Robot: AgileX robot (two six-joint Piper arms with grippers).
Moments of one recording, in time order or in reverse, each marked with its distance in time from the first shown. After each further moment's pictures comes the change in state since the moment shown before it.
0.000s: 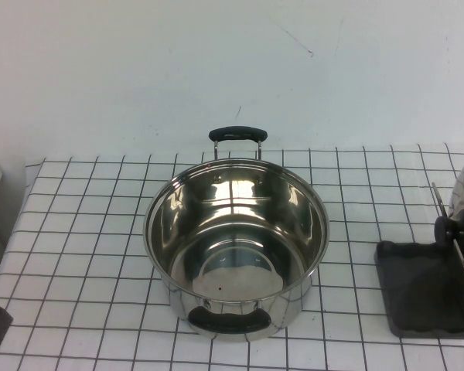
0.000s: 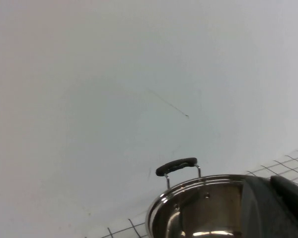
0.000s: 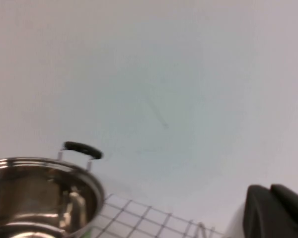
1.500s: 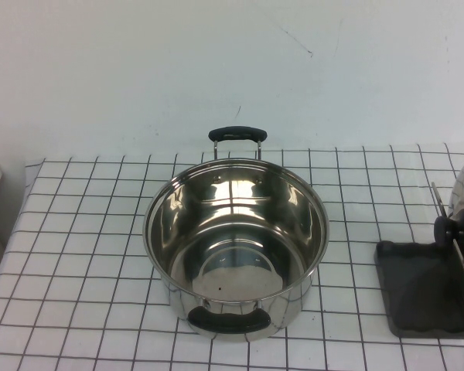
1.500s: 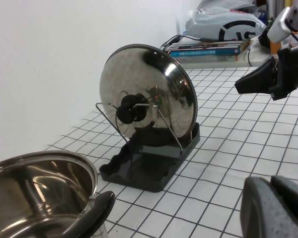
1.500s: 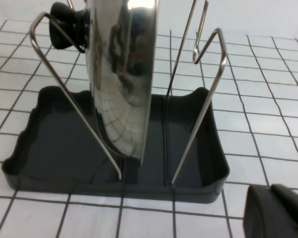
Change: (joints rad) right arm 0.194 -0.048 0.329 -1.259 -0.191 1.199; left arm 0.000 -0.001 0.000 0.022 -0.637 0.005
